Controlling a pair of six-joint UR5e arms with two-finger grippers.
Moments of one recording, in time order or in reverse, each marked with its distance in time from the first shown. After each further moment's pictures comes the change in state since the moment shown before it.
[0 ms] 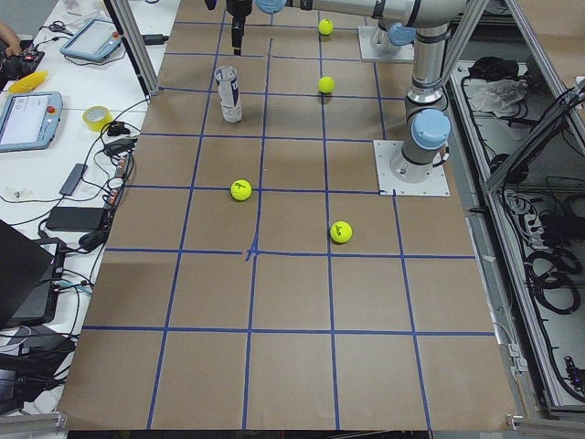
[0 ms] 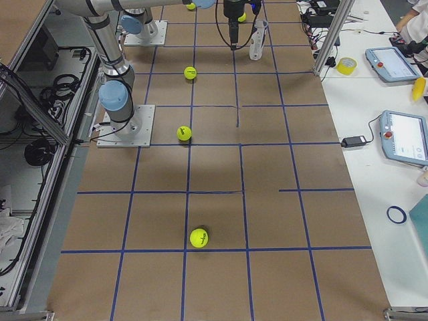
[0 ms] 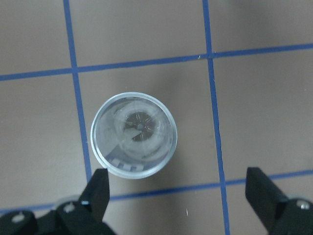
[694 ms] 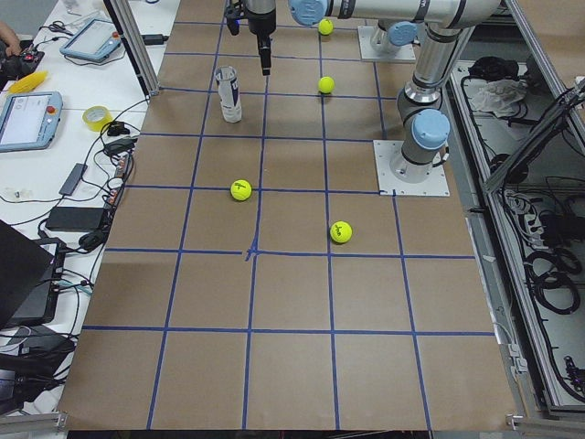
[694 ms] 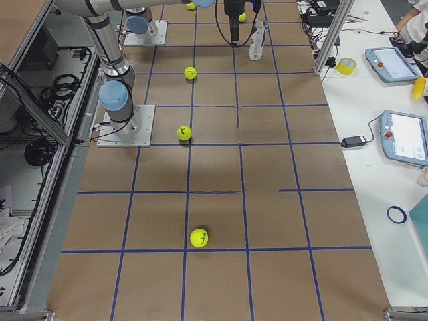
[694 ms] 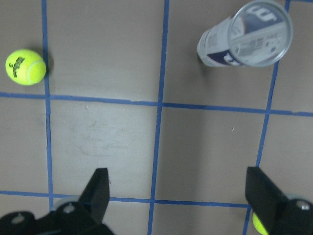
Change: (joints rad) left arm 0.138 0.179 -0.183 -0.094 0.002 0.011; right arm -0.015 -0.004 -0.005 -0.012 0.067 0.003
